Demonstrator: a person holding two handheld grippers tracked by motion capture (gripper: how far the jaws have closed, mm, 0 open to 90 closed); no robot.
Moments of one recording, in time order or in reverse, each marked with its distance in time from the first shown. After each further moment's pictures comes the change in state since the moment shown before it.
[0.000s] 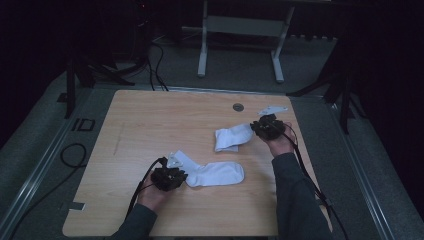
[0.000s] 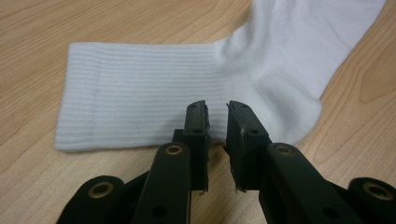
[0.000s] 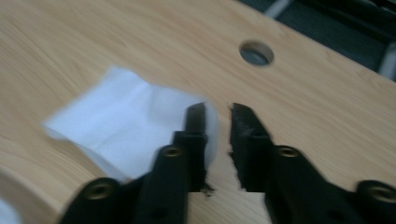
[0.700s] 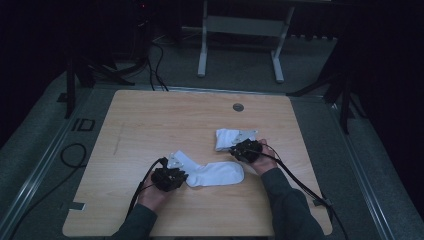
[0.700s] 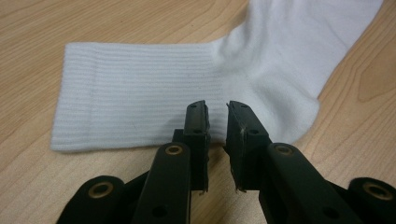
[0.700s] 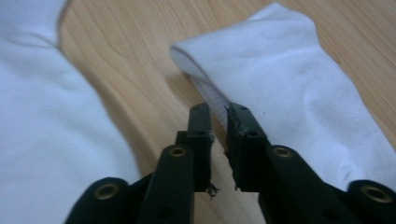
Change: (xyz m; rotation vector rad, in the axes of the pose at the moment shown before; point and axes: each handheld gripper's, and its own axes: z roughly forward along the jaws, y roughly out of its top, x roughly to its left) left arm -0.001 0.000 0.001 0.004 -0.003 0.004; right arm 0.074 -0.035 0.036 0.083 0.218 -0.290
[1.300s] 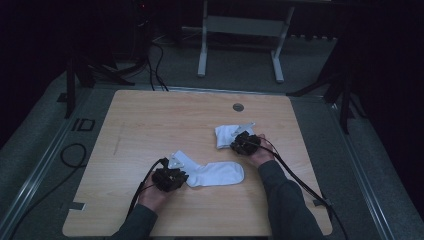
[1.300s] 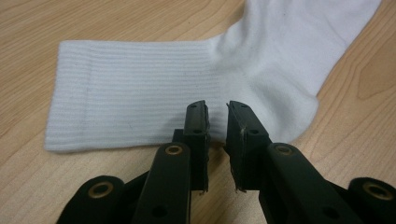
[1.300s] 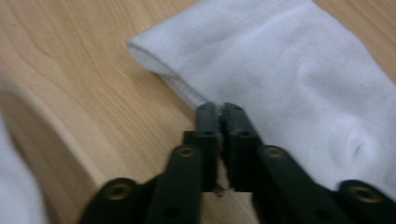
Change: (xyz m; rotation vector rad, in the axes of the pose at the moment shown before) left arm -0.002 0.000 0.002 0.006 -0.003 0.004; right arm -0.026 0.004 0.023 0.064 -0.012 0.079
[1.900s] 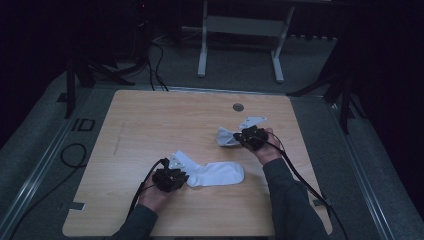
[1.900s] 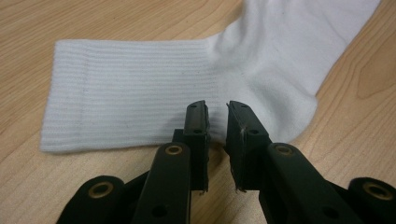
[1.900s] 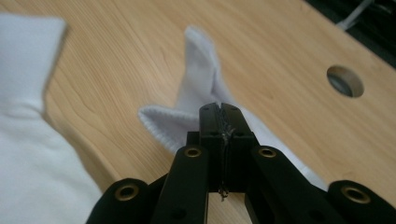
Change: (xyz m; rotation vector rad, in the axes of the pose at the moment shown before) left arm -0.001 0.000 0.001 0.002 0.000 0.000; right arm 0.003 0.019 -0.060 -0.163 -0.043 0.006
